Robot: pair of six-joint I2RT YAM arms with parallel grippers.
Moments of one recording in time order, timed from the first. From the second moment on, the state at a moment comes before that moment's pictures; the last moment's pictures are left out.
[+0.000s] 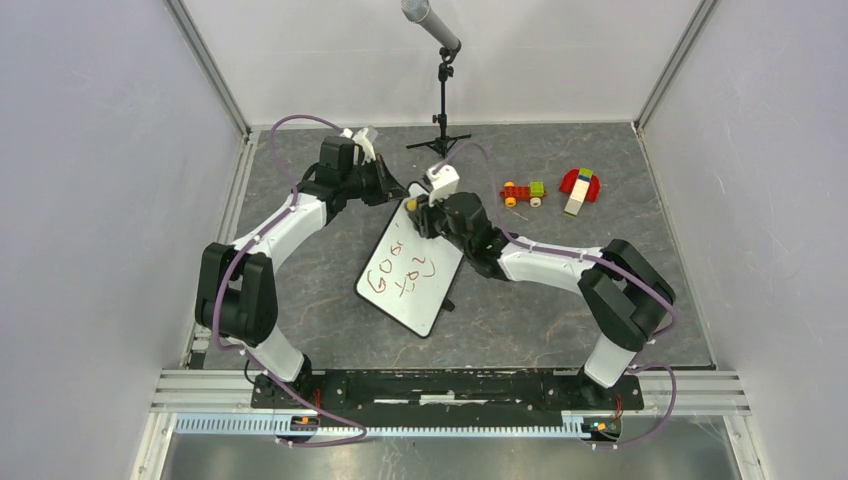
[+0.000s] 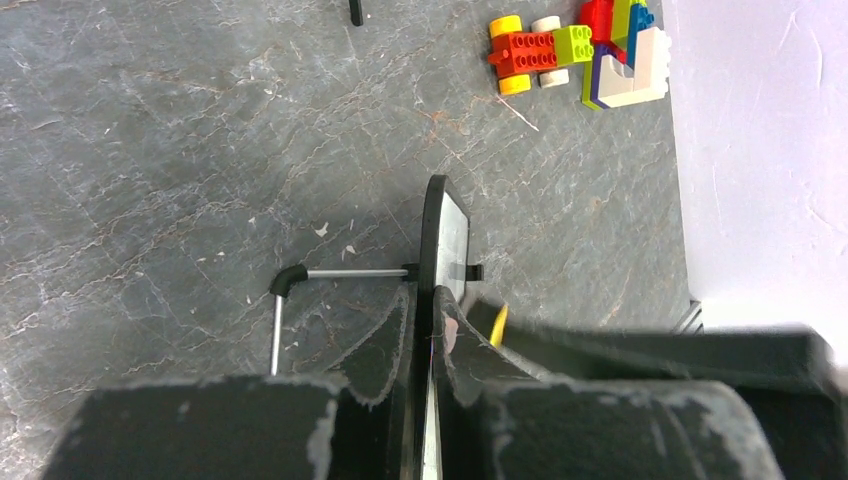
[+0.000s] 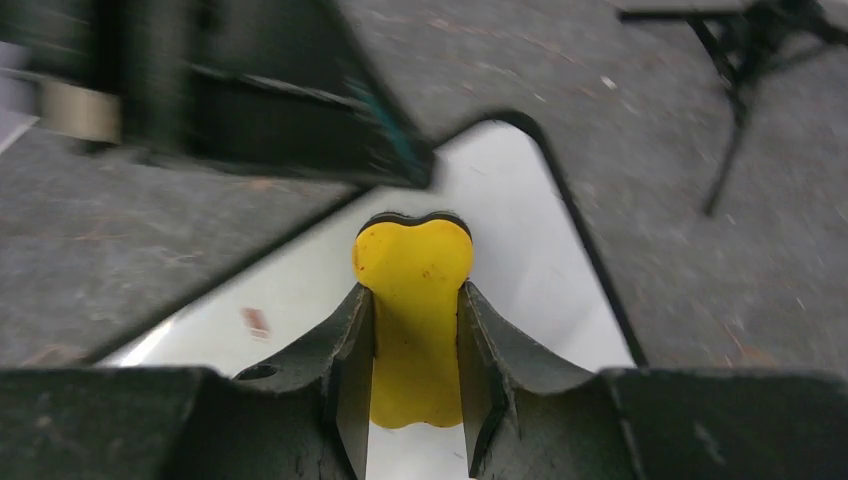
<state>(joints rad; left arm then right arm) -0.30 1.64 1.19 -0.15 0.48 -0.53 0.81 1.71 0.96 0.46 0.17 0.22</state>
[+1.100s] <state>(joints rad) -0.33 1.60 1.21 -0.26 0.47 -0.52 0.84 1.68 1.05 0.28 -0.12 0.14</state>
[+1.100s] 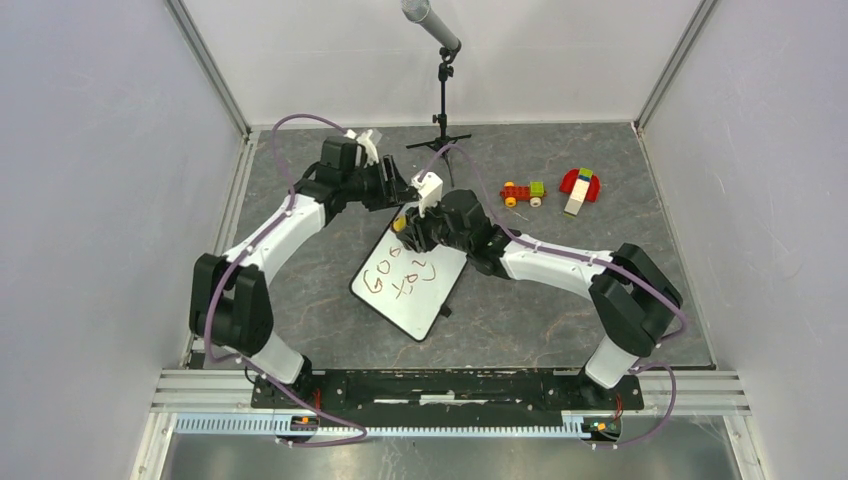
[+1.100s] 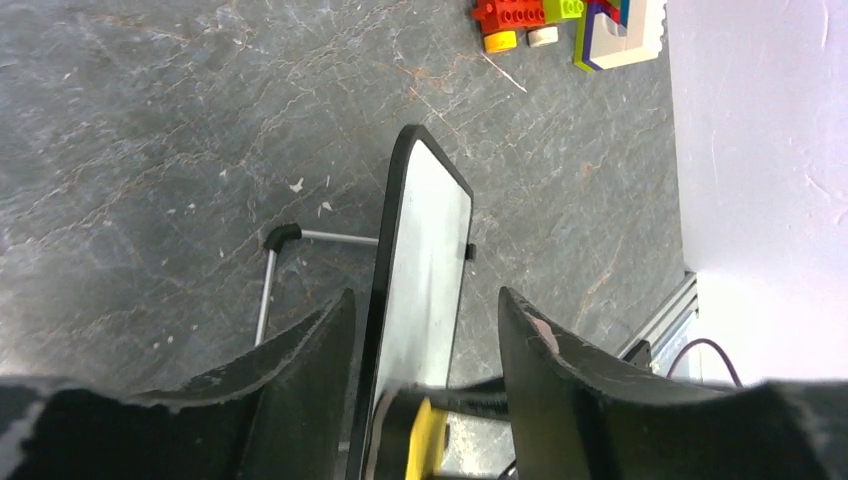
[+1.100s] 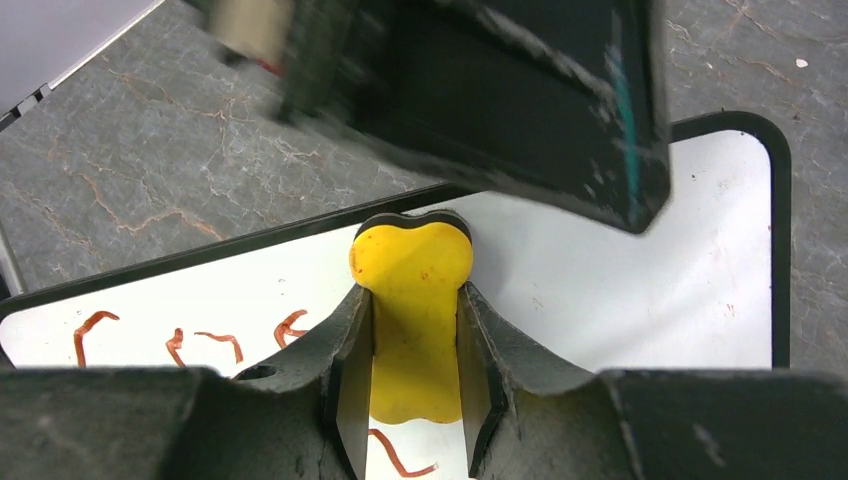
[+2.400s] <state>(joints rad) -0.20 0.58 0.70 -0.69 0.45 -0.57 0.83 1.57 0.90 0.27 -0.16 0.23</state>
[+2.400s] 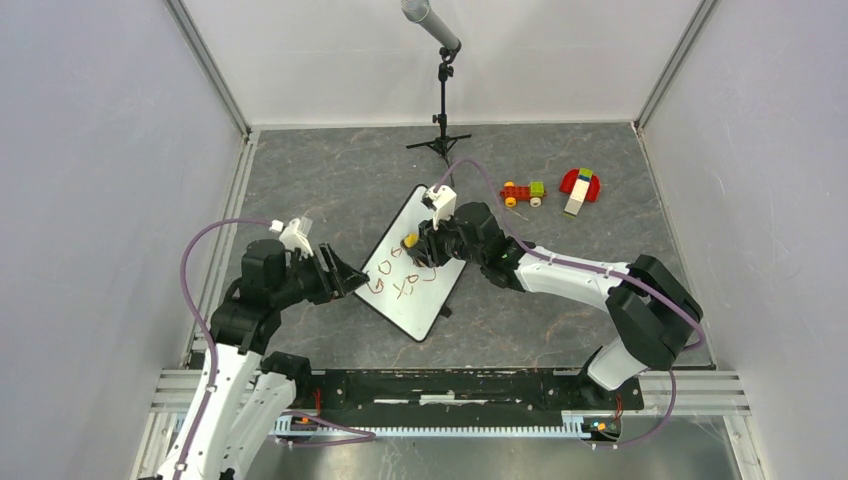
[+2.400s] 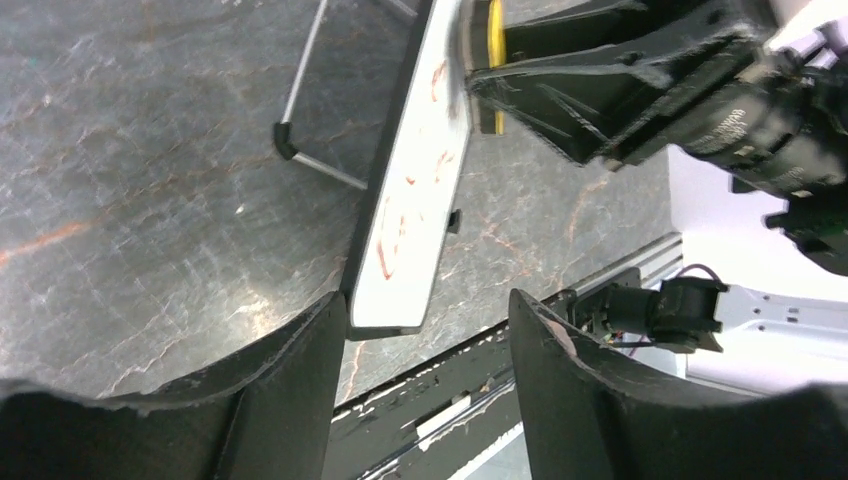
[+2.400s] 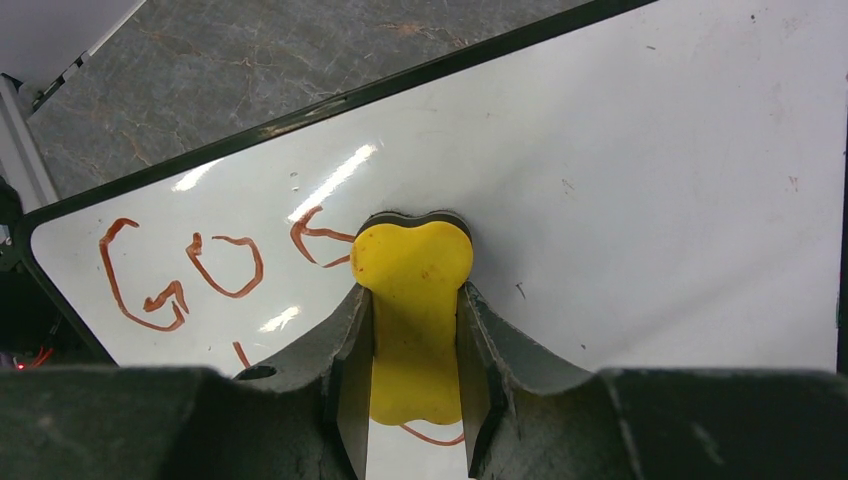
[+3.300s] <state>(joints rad) -0.20 0.64 0.60 -0.65 0.46 -0.65 0.84 1.55 0.94 0.22 -0.10 0.15</state>
